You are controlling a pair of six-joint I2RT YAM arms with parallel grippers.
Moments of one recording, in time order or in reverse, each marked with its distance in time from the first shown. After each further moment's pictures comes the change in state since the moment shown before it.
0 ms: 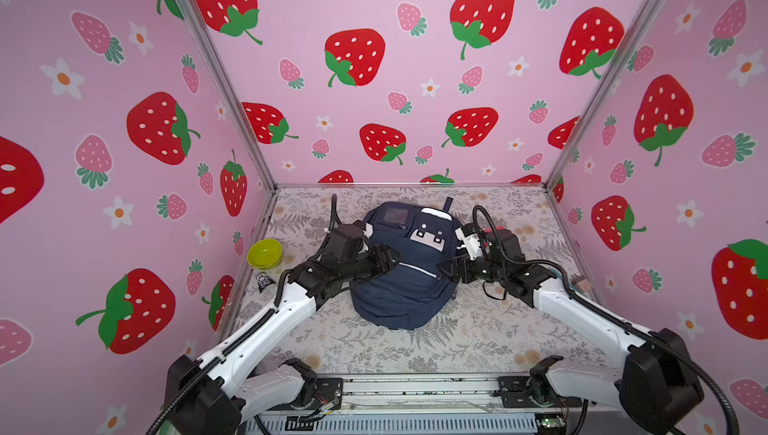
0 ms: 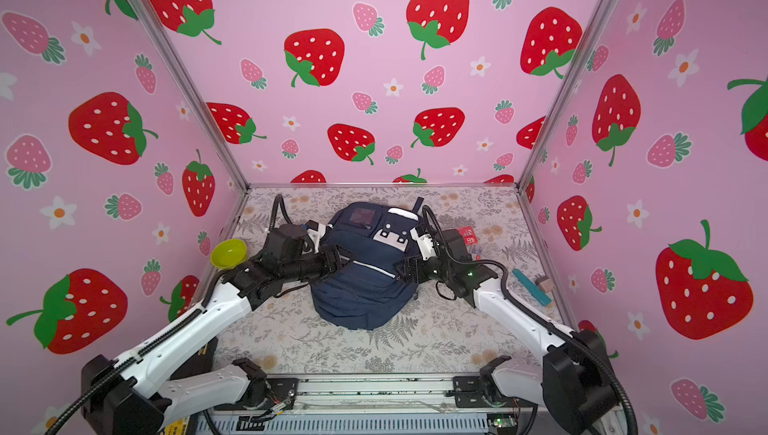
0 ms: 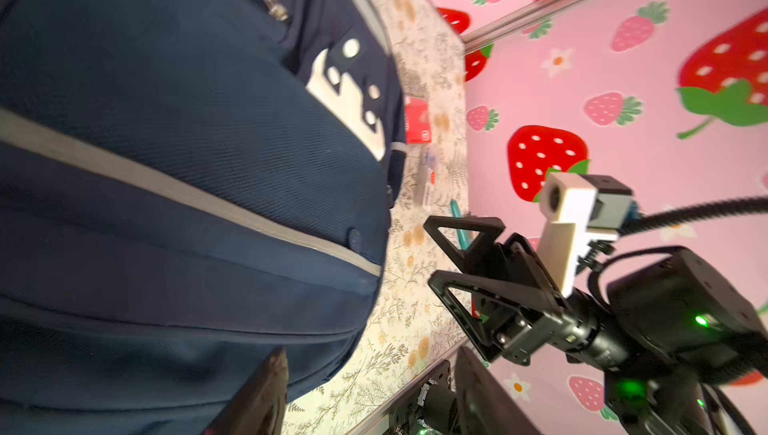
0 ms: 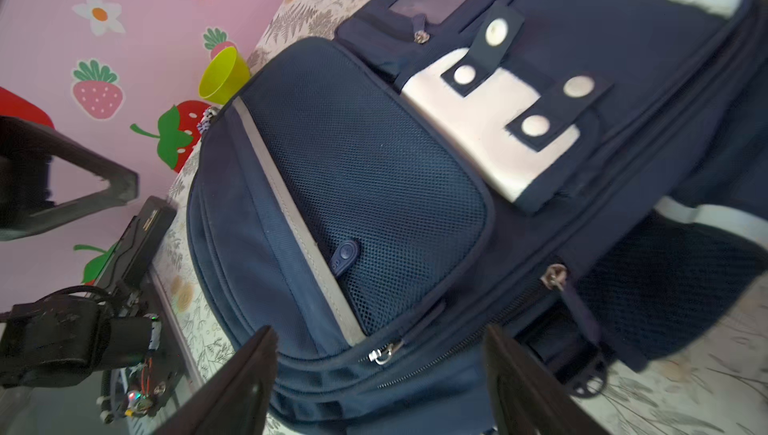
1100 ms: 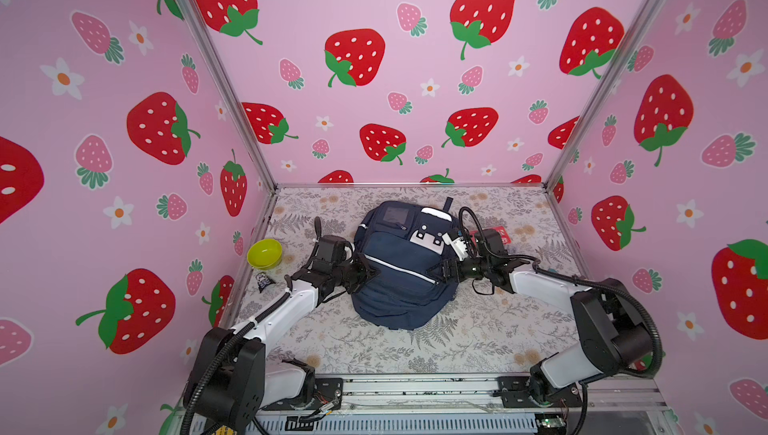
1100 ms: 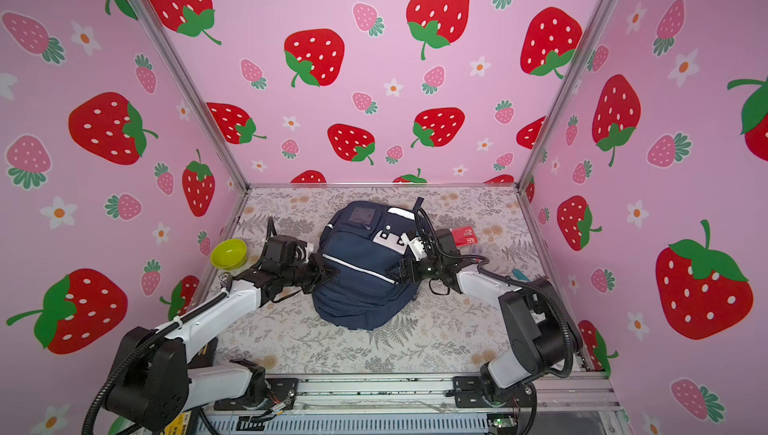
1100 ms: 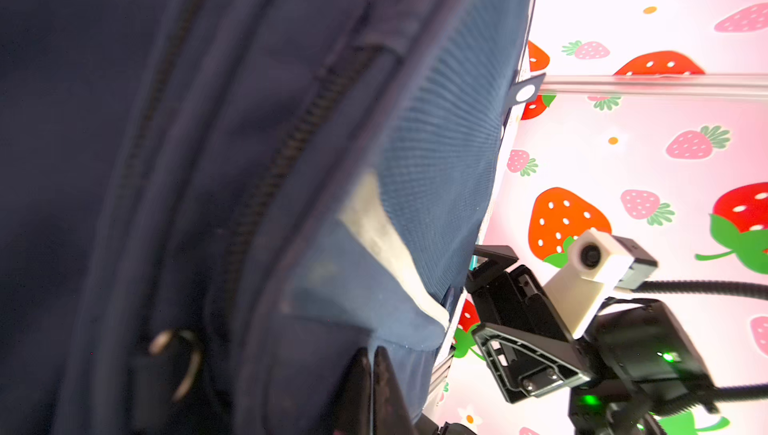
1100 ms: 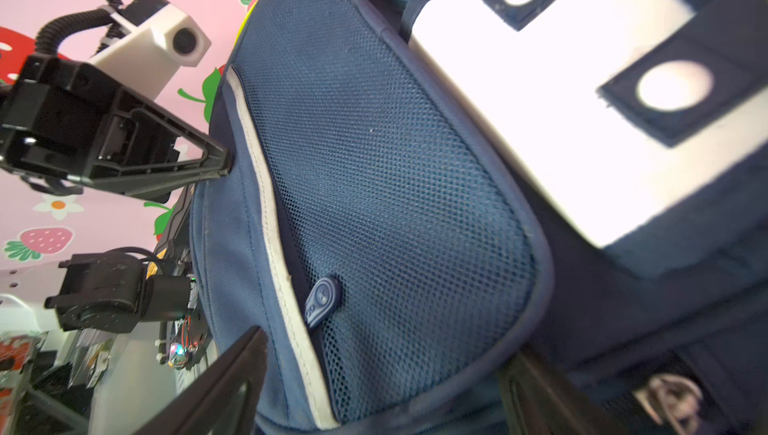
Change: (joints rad) left arm 0.260 0.085 -0.254 0.258 0.225 -0.149; right arm -0.063 0.294 0.000 0.204 -0.273 -0.035
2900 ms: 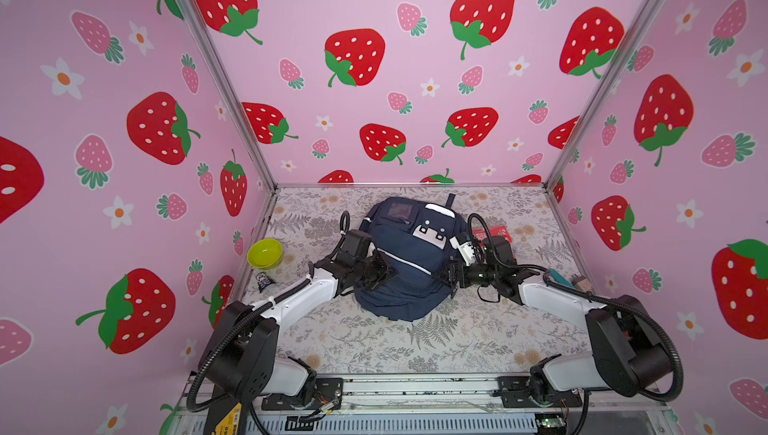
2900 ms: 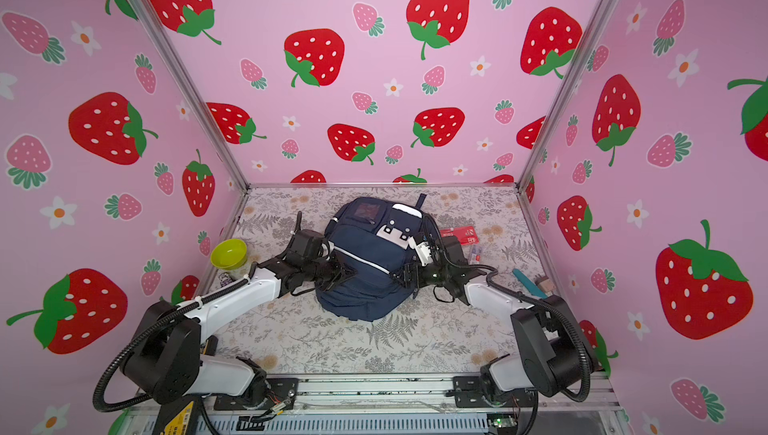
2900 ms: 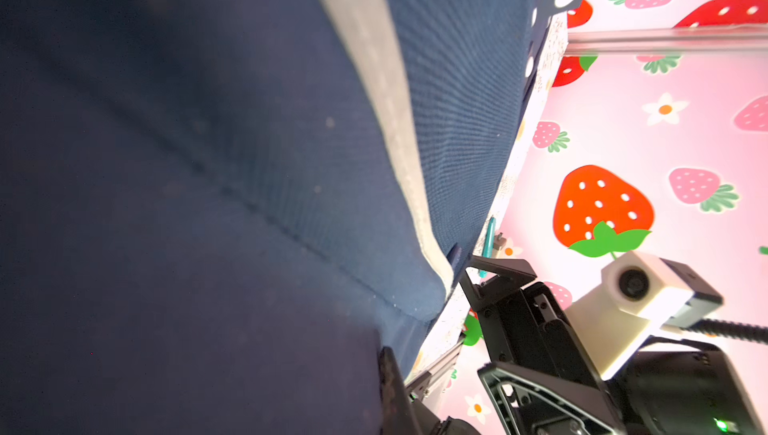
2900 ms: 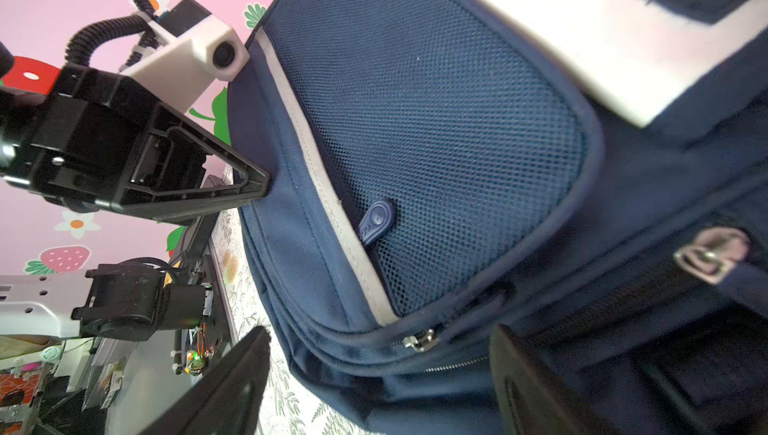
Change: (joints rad) left arm -0.189 0.133 0.142 -0.035 -0.090 -0.085; right arm -0.016 -0.139 -0.100 0.037 0.043 0.088
